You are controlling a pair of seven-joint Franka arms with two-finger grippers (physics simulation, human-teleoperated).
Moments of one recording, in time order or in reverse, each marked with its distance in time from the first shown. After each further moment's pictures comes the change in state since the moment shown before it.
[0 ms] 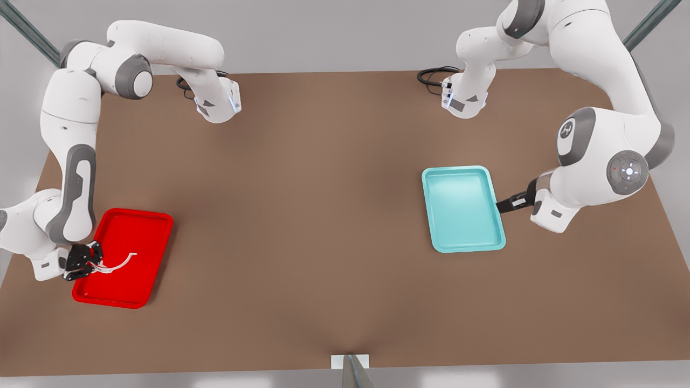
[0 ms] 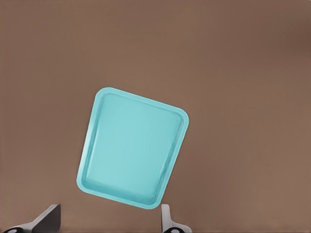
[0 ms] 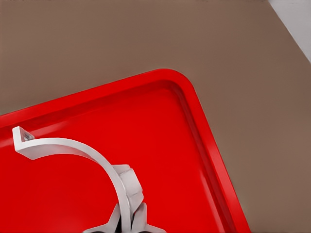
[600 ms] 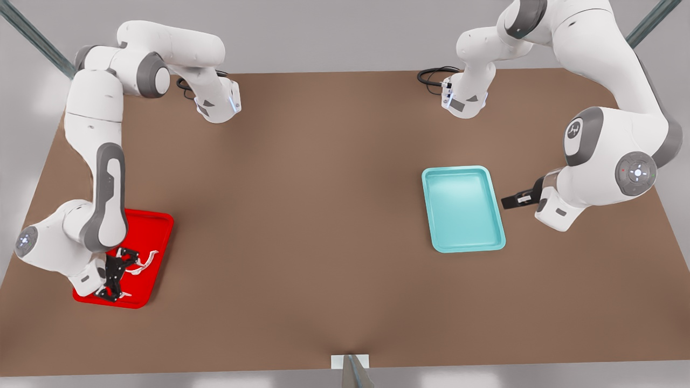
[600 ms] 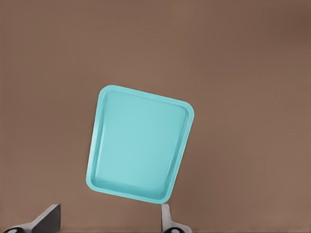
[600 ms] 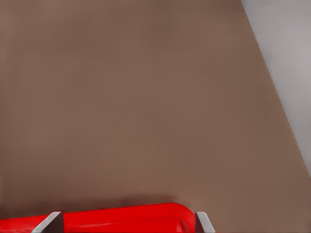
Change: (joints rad) left arm 0.024 -0.002 -0.001 0.000 0.001 -0.032 0.084; right arm 0.267 -0.042 0.008 0.140 0.000 -0.185 0.002
